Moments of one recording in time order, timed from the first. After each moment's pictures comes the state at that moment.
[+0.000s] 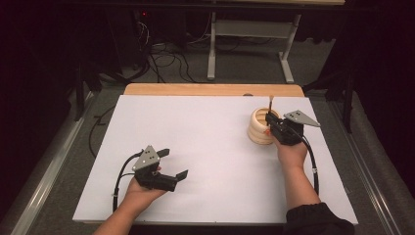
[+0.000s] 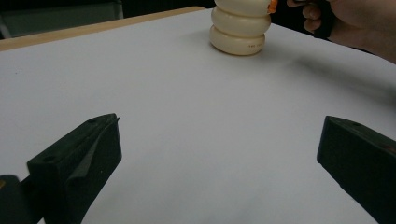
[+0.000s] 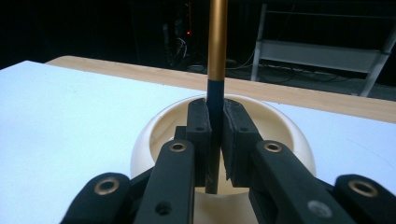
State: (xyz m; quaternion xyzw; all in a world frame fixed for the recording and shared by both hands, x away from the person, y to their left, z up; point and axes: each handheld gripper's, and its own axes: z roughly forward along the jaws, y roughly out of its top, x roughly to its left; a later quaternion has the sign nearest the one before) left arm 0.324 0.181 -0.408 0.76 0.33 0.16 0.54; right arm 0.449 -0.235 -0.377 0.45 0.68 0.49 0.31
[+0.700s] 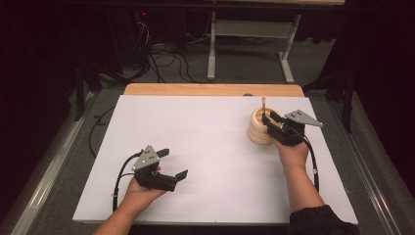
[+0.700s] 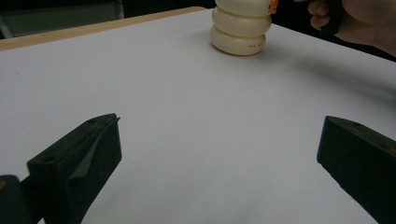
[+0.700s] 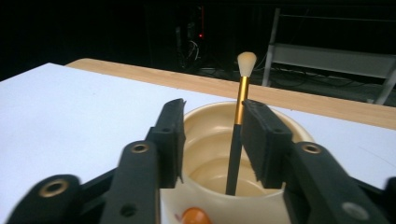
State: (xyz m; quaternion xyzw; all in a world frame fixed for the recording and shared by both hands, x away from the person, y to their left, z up) left arm 0.324 0.182 -0.408 0.76 0.33 0.16 0.54; right arm 0.442 -0.235 -0.368 0.43 0.69 0.51 0.29
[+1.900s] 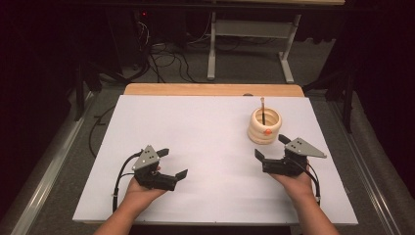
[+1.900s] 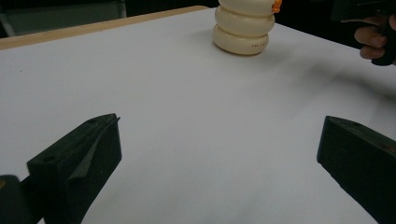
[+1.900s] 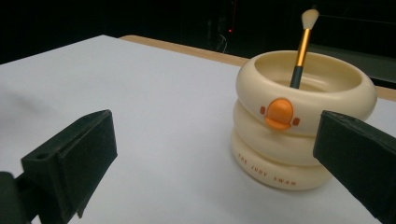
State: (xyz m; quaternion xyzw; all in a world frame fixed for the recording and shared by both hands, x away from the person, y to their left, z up) left arm 0.325 0.181 -0.408 0.76 0.33 0.17 0.54; right arm 0.365 -0.234 -0.387 0.37 0.72 0.51 0.27
